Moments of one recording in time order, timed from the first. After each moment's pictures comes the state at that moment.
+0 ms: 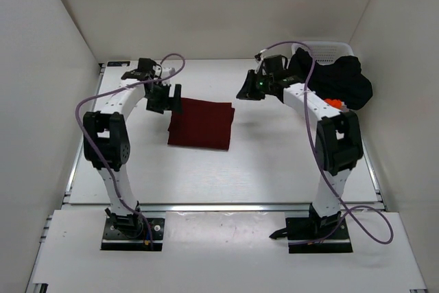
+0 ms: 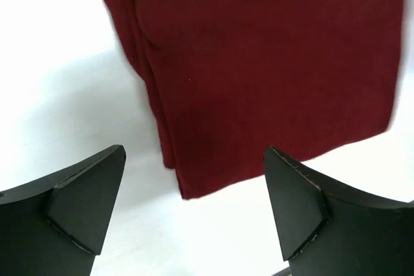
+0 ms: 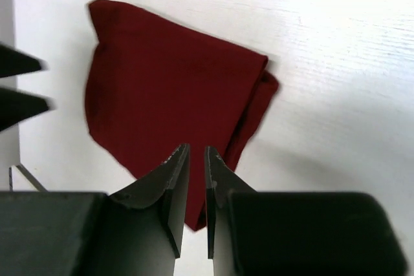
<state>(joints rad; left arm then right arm) -0.10 1.92 1.59 -0.78 0.35 0.04 0.33 1.96 1.56 -0.33 -0.41 0.47</state>
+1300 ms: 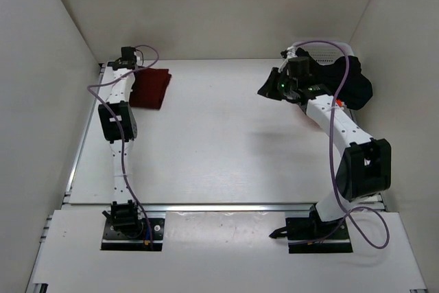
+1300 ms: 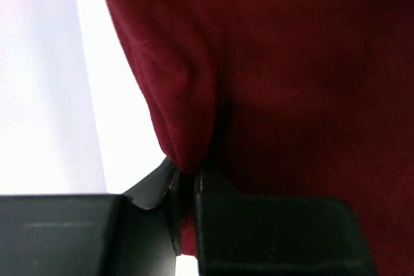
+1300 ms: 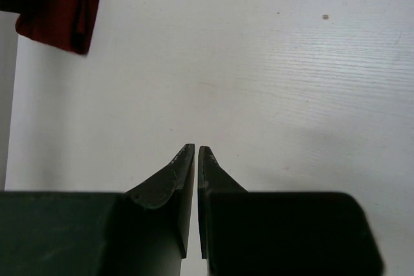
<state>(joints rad) 0.09 2.73 2.57 -0.82 -0.47 0.33 0.25 1.57 1.30 -0.30 -0.29 0.45</state>
